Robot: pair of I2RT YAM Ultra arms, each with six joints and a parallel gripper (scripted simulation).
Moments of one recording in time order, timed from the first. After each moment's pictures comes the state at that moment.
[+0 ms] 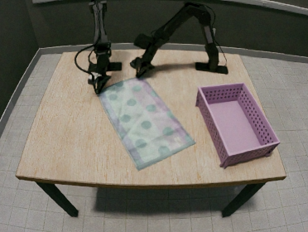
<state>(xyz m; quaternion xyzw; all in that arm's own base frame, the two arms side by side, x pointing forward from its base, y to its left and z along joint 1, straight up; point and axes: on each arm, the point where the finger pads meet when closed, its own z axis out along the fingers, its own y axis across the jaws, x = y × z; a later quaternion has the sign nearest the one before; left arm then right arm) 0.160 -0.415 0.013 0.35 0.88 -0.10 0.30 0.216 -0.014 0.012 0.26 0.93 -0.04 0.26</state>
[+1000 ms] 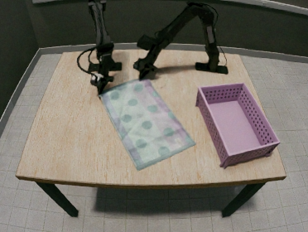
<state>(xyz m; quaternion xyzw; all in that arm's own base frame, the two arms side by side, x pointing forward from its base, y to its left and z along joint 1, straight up) 0.173 -0.399 0.016 0.35 0.88 -0.11 0.29 0.224 -0.001 0.014 0.26 0.93 -0.05 0.26</state>
